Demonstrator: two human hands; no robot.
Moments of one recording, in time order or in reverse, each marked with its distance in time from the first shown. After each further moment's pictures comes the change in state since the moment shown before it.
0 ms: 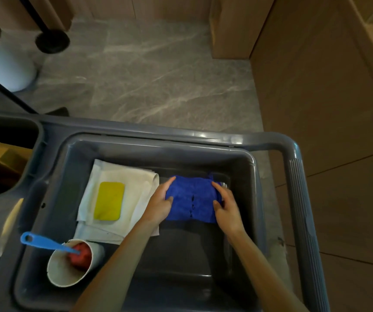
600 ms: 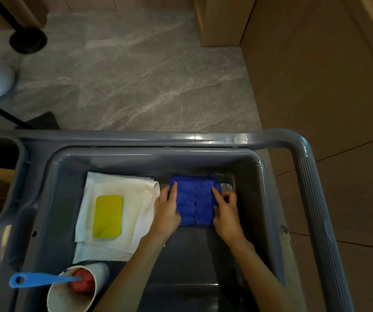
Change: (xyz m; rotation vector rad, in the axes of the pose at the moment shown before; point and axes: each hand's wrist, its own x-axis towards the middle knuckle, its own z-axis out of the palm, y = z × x) left_hand 0.036 -0.038 0.016 0.487 -0.012 0.141; right_hand 0.015 0.010 0.027 -0.107 0.048 0.046
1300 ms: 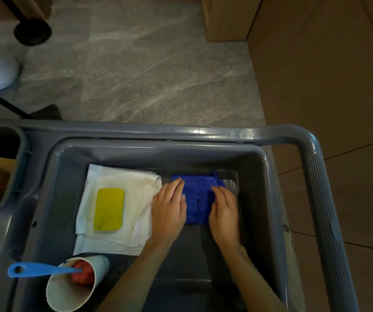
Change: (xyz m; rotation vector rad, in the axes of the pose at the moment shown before) left_hand -0.016 0.008 0.010 0.193 0.407 0.228; right_hand -0.004 0.016 0.026 -0.296 0.261 -0.247
